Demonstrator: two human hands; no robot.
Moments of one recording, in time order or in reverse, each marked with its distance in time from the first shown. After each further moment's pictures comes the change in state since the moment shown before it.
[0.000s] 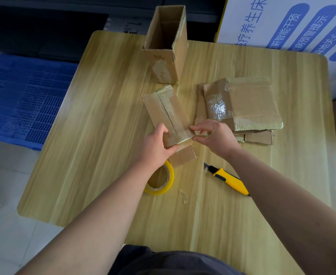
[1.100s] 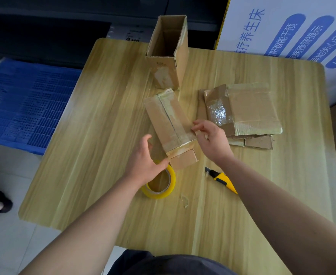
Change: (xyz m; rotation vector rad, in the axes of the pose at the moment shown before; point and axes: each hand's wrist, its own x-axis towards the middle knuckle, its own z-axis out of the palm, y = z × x) left_hand -0.023 -0.044 -0.002 -0.060 -0.054 -0.112; right_hand -0.003 -0.023 0.014 0.163 0.167 0.068
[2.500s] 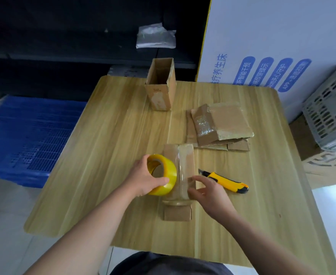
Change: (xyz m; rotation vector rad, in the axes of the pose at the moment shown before) left_hand -0.074 0.010 -0.046 -0.094 -0.222 -0.054; right_hand -0.175 -0.027 0.012 -0.123 -0.090 0.273
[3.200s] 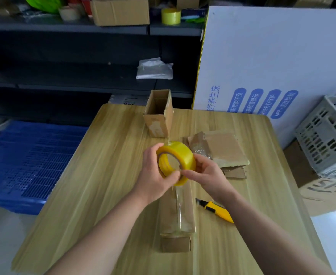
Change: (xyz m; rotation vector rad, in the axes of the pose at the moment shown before) left_hand 0.010 0.086 -0.026 -0.248 0.292 0.531; right_hand 0.064 -0.084 -0.079 0.626 -0.107 -0.267
